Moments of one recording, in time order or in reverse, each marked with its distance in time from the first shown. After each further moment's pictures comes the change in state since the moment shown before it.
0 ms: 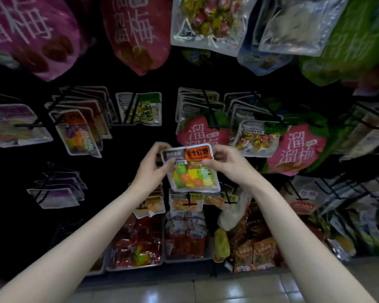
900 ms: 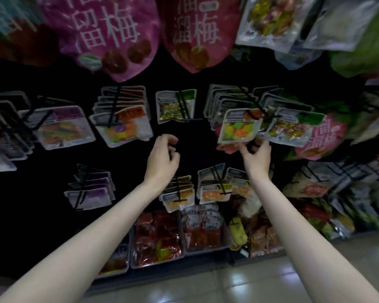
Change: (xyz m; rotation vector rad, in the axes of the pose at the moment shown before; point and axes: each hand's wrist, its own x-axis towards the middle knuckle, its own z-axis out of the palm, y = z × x) left_hand -0.011 -0.029 -0.102 0.206 0.048 0.022; right_hand 0.024 0.008 0.091 -0.109 0.857 0.306
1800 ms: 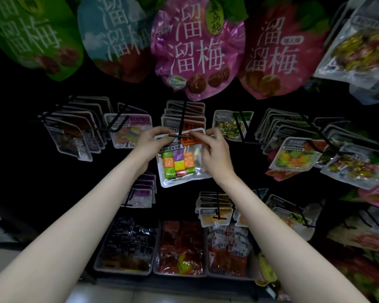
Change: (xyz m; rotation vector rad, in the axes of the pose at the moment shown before) left_hand 0.033 -0.039 -0.143 -0.383 0.086 -0.353; right_hand -0.080 -0.122 0.139 -0.009 -0.471 -0.713
